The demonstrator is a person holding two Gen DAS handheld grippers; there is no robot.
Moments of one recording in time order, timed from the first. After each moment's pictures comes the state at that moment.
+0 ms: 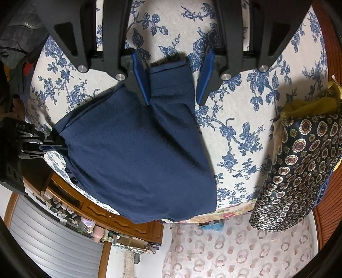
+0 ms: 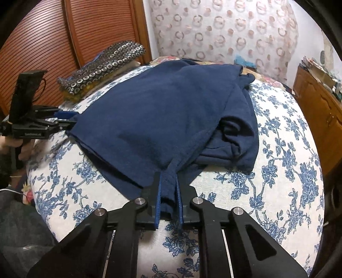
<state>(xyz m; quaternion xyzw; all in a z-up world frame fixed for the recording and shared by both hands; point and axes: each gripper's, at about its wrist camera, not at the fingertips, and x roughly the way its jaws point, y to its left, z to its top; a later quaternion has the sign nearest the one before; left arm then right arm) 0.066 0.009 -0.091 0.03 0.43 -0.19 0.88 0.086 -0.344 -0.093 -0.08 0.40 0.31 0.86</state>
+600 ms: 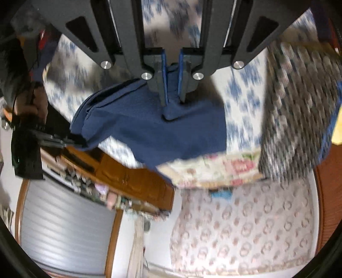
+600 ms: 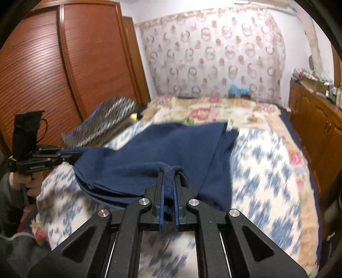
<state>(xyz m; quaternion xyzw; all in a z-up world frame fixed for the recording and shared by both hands) 0.112 0.005 -0.006 -0.01 0.32 -0.23 0.92 0.139 -0.366 -0.003 -0.01 0.28 0.31 0.91</state>
